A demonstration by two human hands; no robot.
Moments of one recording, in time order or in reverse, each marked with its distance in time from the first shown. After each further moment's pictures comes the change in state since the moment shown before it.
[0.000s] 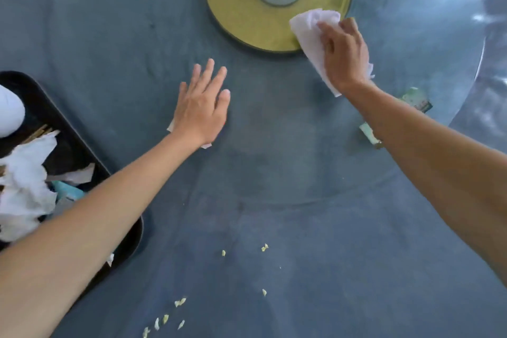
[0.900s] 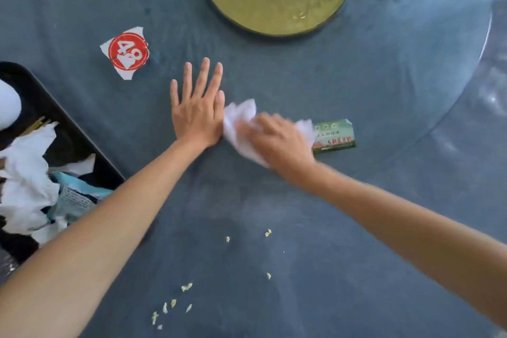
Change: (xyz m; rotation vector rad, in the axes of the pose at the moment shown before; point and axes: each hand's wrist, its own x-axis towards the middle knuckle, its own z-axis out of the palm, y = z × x) left_hand -0.021 -0.014 0.028 0.192 0.091 -0.057; right_hand -0.179 -0.064 0.055 0.044 -0.144 -0.505
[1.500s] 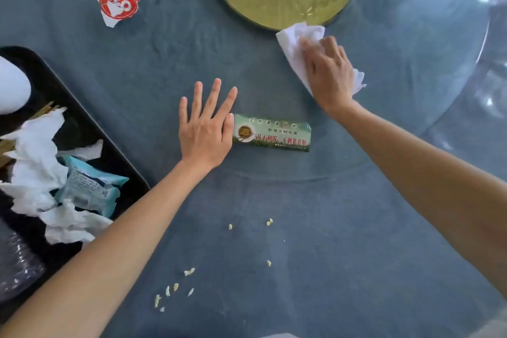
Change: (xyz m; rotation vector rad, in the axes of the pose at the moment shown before) left_hand -0.057 -0.004 0.009 0.031 0.022 0.115; right_hand 0.069 0.094 -0.029 -0.142 0.144 0.378
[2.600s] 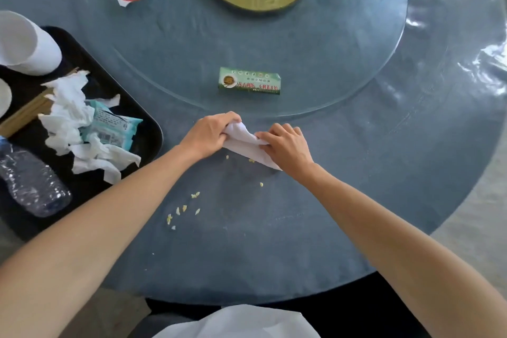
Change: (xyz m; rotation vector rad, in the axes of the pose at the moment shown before) left_hand -0.136 0.015 -0.048 -0.420 -0.274 0.269; right_hand -0.287 -0.068 -0.049 0.076 -0.219 -0.145
